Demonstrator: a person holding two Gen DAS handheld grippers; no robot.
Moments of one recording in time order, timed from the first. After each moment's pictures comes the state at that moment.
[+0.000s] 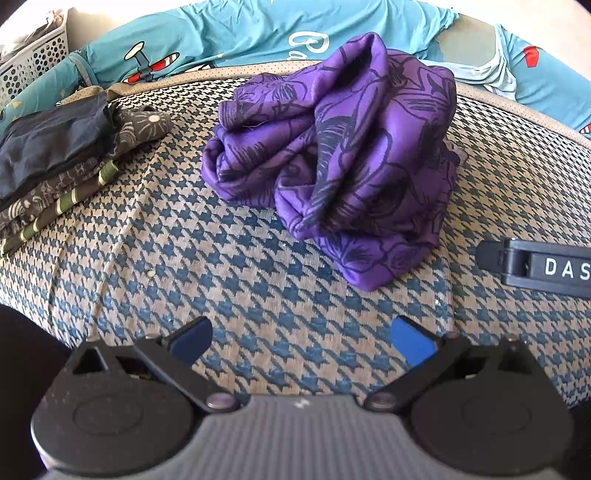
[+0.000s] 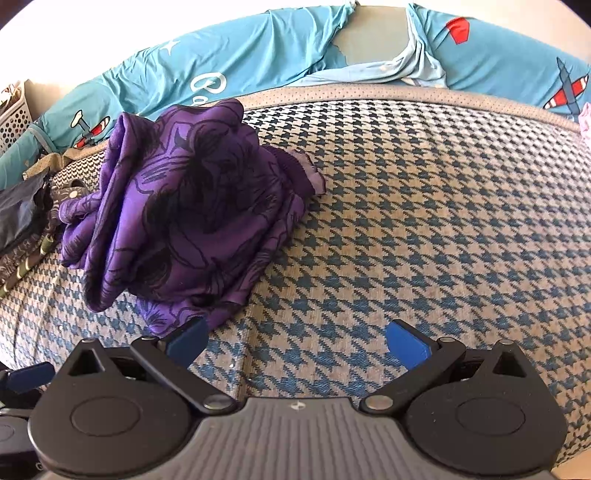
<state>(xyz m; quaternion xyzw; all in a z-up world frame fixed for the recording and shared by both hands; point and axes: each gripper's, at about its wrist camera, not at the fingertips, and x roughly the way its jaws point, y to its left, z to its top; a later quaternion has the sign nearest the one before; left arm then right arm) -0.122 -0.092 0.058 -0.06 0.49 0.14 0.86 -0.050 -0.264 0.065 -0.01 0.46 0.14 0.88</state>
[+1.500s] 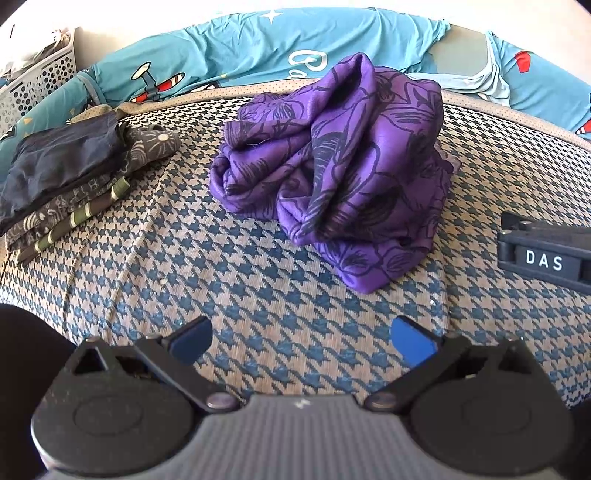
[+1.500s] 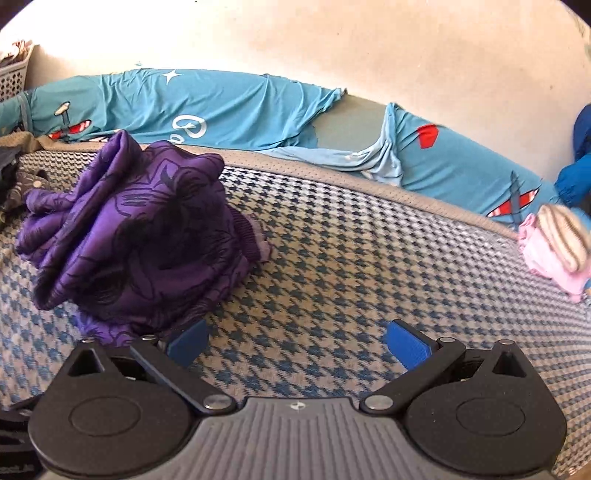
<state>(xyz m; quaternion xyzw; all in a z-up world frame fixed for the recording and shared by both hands) -0.135 -0.101 0.069 -0.04 0.47 0.15 0.87 -0.075 -0.254 0.077 -0.15 0.33 0.06 0.93</state>
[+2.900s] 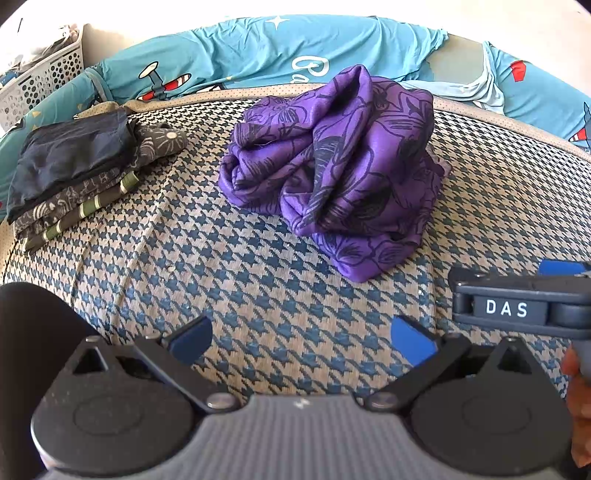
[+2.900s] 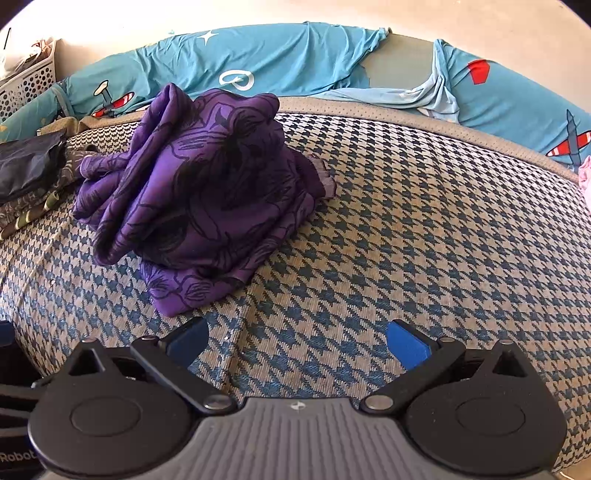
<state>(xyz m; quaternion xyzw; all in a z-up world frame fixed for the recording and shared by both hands) -0.155 -0.106 0.082 -0.05 0.47 0.15 0.87 -0.079 -0.258 0.068 -0.08 0.43 0.16 0.88</state>
